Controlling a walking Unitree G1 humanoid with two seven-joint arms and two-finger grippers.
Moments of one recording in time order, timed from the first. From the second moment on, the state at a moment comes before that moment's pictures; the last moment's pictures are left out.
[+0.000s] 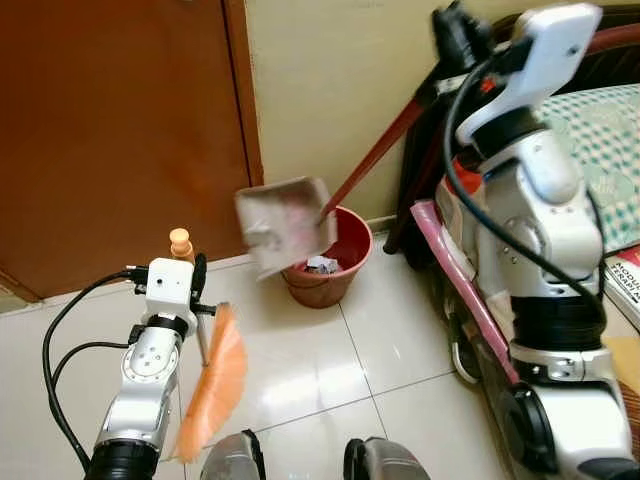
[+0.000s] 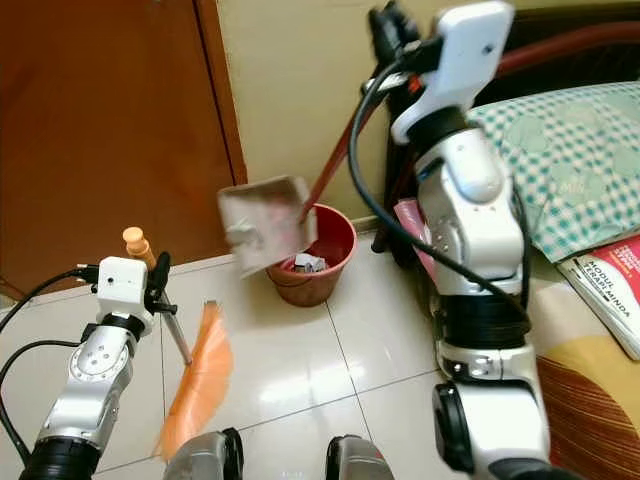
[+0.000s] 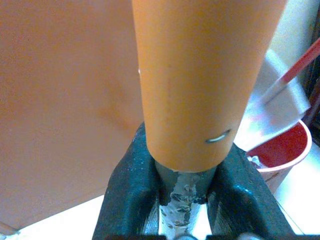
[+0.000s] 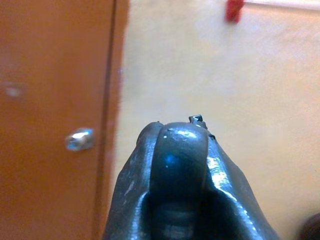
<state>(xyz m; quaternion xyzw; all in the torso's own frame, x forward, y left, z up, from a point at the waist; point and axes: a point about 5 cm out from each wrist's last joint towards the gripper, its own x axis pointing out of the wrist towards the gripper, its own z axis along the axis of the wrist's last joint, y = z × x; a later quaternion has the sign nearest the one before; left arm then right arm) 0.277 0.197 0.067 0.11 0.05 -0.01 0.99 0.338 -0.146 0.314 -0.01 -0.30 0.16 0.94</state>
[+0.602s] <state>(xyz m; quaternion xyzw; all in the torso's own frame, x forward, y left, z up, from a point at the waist) 0.281 0.192 0.065 0.11 0.05 -0.02 0.99 0.338 -0.098 0.259 -0.19 -0.31 0.22 0.91</state>
